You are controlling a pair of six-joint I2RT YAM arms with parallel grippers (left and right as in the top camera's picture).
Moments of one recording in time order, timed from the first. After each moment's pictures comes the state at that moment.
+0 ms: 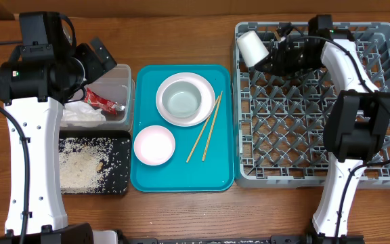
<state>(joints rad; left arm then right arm) 0.09 1.56 1.75 -1.13 0.09 -0.54 -0.07 2.37 2.00 -1.06 -0.98 -0.13</state>
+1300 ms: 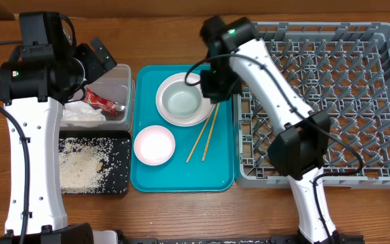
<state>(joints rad) 0.09 1.56 1.75 -1.13 0.09 -0.54 0.51 2.35 2.38 -1.62 -0.22 0.47</state>
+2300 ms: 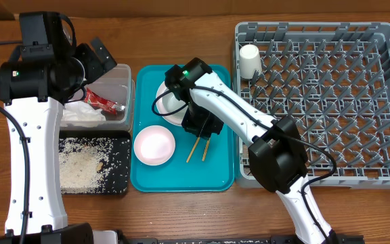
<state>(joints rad) 0.09 1.56 1.75 -1.13 0.09 -0.54 0.72 2.34 2.12 -1.60 -0.03 1.02</state>
